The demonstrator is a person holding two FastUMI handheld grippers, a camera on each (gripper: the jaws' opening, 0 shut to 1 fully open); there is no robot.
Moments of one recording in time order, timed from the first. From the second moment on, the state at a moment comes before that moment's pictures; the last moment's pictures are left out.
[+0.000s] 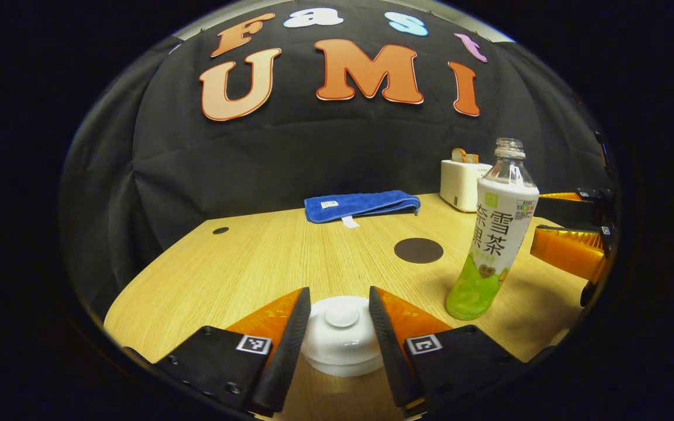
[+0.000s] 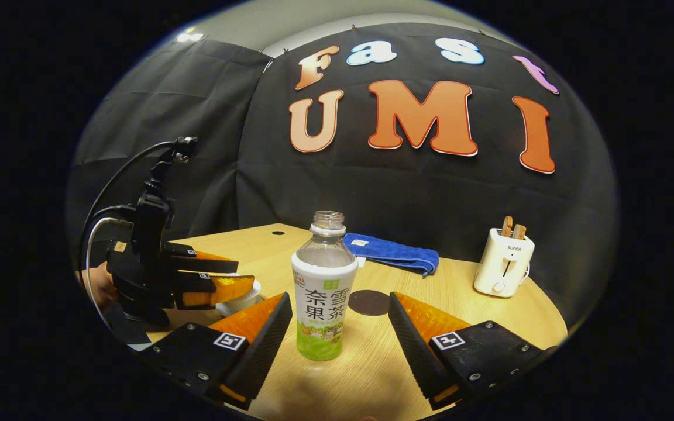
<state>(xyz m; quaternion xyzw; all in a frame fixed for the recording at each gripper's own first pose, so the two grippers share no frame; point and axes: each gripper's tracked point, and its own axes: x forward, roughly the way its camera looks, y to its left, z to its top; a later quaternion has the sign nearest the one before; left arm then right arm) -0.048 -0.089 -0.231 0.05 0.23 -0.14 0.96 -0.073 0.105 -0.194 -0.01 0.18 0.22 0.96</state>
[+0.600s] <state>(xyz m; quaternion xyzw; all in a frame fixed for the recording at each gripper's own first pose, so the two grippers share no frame) -0.037 -0.076 -0.207 0.07 0.19 -0.12 0.97 -0.069 0.116 -0.221 -0.03 0.21 0.23 0.95</state>
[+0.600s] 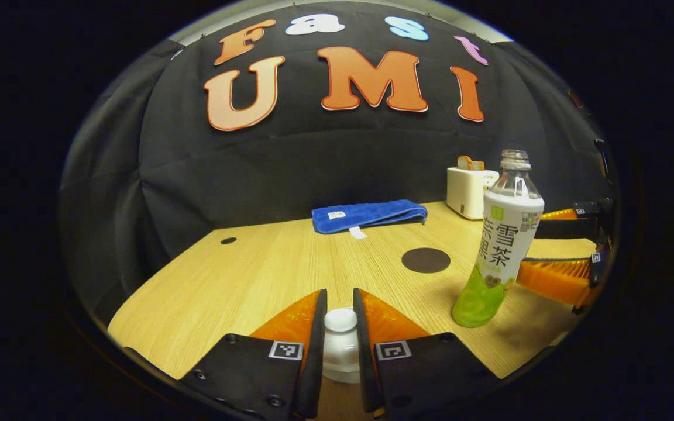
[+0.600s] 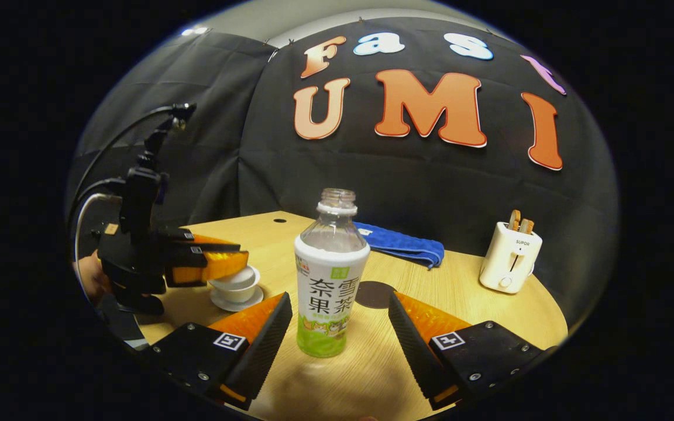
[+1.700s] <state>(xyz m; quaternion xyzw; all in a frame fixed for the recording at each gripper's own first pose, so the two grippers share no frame) -0.033 0.042 -0.192 0.03 0.17 0.00 0.99 -0.037 0.143 -0.240 -0.12 0.24 0.20 0.94</state>
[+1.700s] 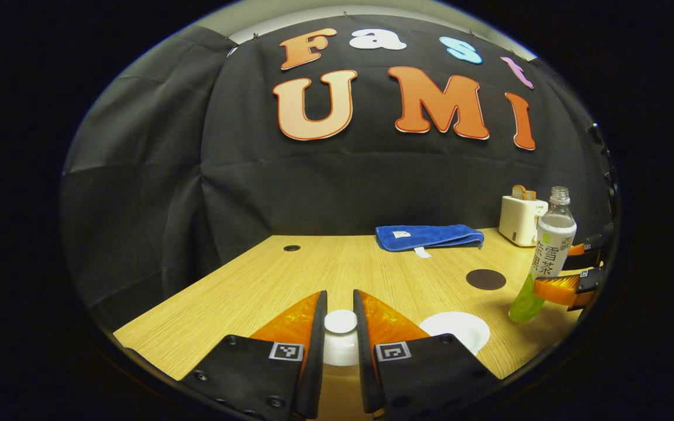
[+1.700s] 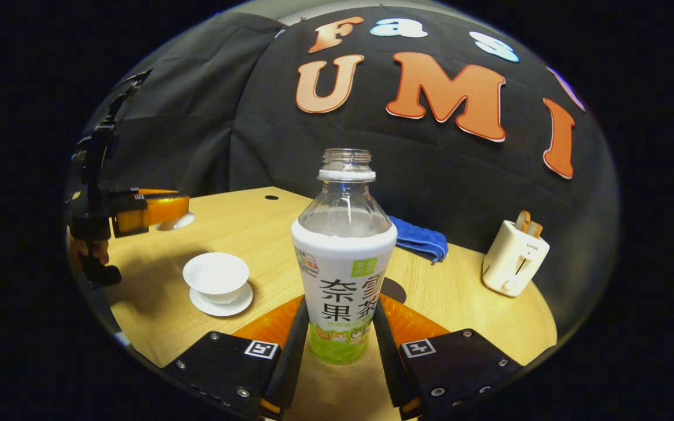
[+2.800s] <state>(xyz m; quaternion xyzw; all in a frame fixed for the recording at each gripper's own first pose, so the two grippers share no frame) -0.048 0.089 -0.205 0.01 0.17 0.03 0.98 -0.002 0.151 -0.214 -0.55 0.07 0.20 0.81</state>
